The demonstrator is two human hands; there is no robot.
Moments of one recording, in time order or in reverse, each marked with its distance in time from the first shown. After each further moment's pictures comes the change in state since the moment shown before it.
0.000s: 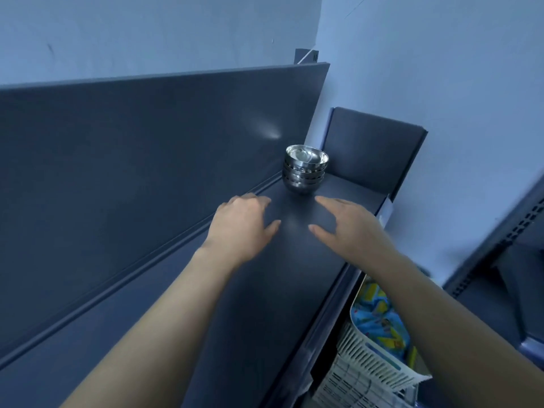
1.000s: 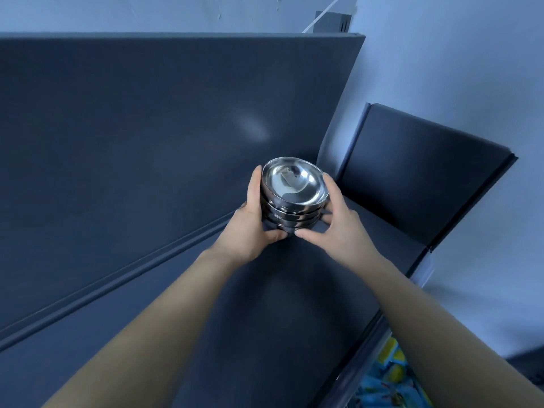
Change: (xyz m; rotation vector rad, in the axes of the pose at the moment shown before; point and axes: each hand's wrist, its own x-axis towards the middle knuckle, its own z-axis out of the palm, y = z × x) left_hand 0.189 0.005 0.127 -0.654 0.018 -0.151; right_hand 0.197 0.137 0.089 0.675 -0.084 -0.047
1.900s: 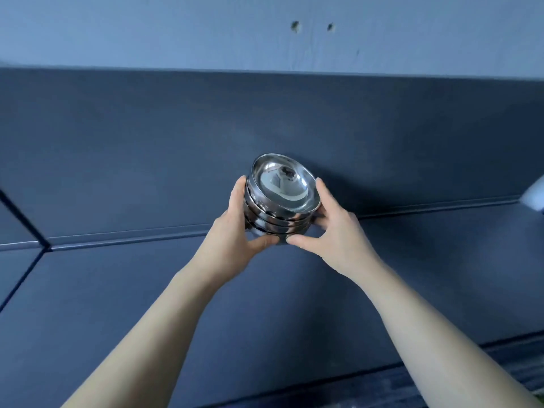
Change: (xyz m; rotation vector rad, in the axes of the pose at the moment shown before) left_hand -0.436 -0.028 -0.265 0.121 0.525 -0.313; right_hand -0.224 -0.303 0.242 0.170 -0.457 -0.354
